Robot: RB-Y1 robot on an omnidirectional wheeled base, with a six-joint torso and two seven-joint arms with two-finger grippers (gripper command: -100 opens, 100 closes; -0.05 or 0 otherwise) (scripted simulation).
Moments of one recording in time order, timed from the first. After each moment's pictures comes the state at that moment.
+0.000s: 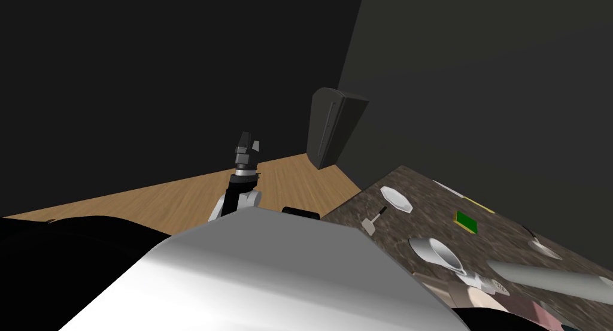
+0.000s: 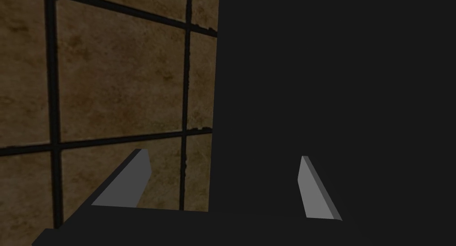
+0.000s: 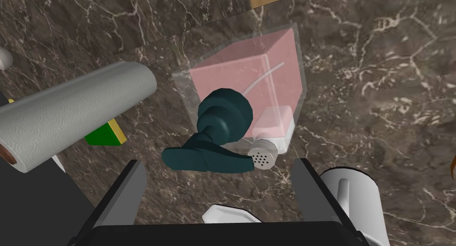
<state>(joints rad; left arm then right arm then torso) 0.51 -0.03 0.02 -2.39 -0.11 -0.40 -0.11 0.94 -1.51 -0.31 -0.60 0.86 -0.90 0.16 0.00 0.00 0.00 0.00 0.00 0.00</state>
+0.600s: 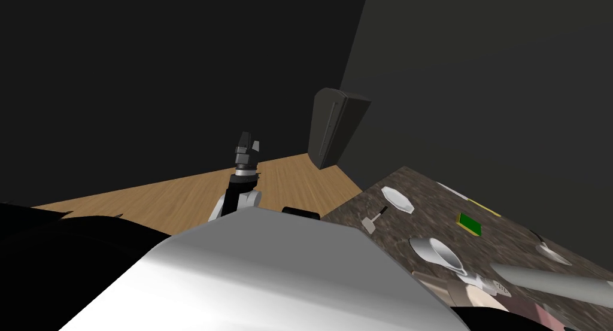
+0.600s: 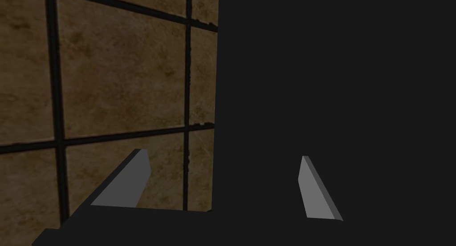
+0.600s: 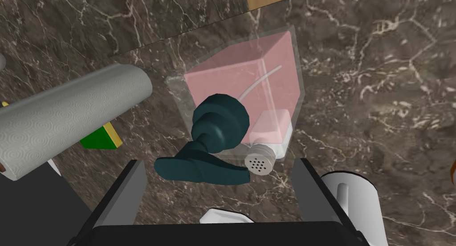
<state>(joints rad) 0.51 -0.03 0.02 -2.39 -0.11 -0.40 -0.11 0.88 -1.54 -0.13 -0.56 0.74 -0.88 0.18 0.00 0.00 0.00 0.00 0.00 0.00</state>
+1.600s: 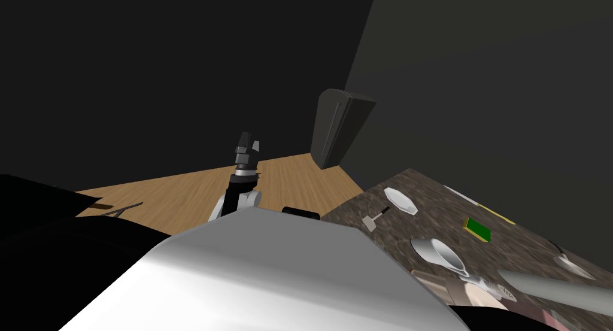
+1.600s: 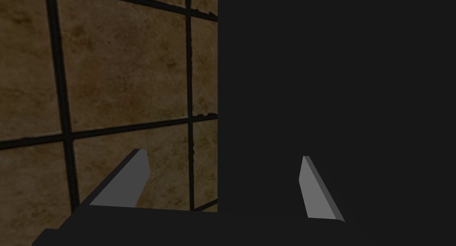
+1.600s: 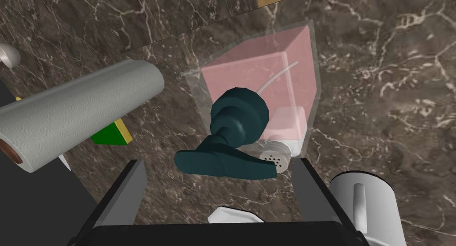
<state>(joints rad) 0.51 -0.03 0.02 -2.39 -0.11 -0.40 -0.11 0.79 -1.60 0.16 -0.50 0.49 -0.84 0.21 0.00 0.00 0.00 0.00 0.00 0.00</state>
